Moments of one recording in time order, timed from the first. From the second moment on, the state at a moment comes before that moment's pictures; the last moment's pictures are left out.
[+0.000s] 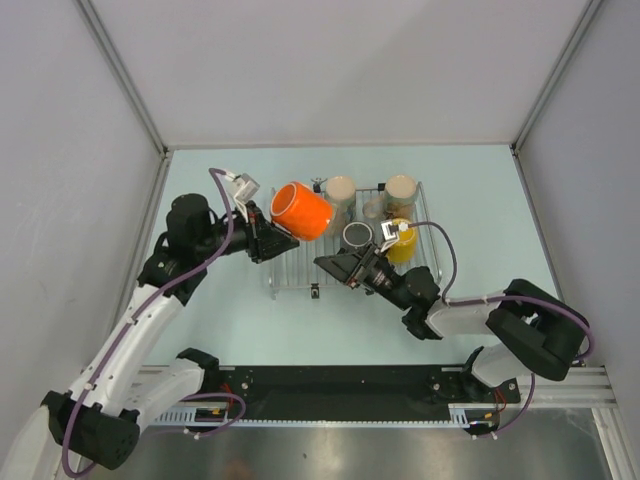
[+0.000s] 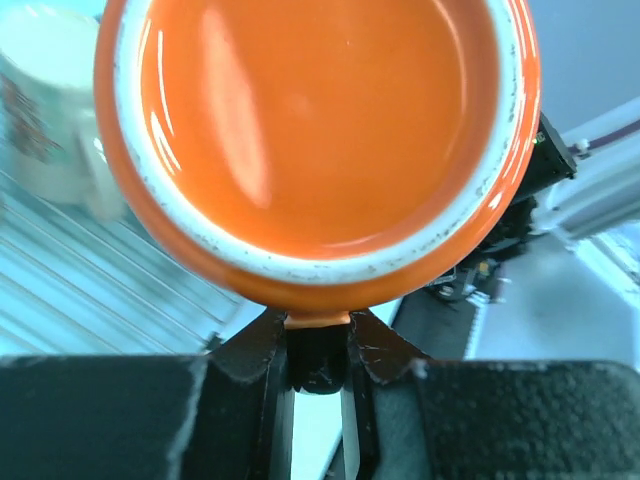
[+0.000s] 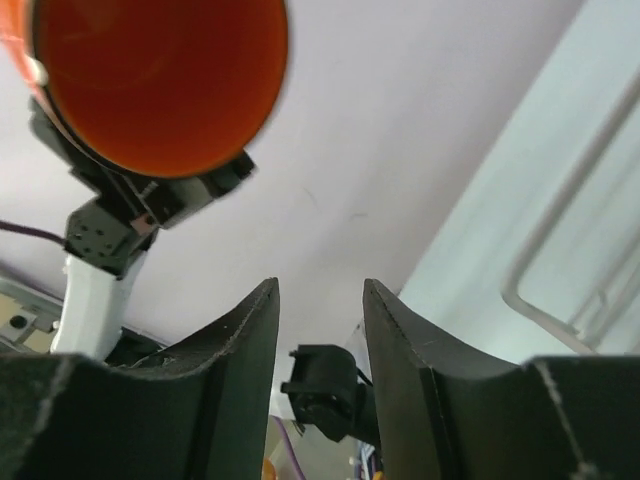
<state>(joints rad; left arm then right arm) -0.35 0.93 0.93 -0.28 0.79 -0.32 0.89 1.45 0.42 1.38 -0.11 1.15</state>
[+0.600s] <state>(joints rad) -0.40 1.20 0.83 -0.31 0.33 0.00 0.89 0.89 0.35 1.15 -0.17 1.06</state>
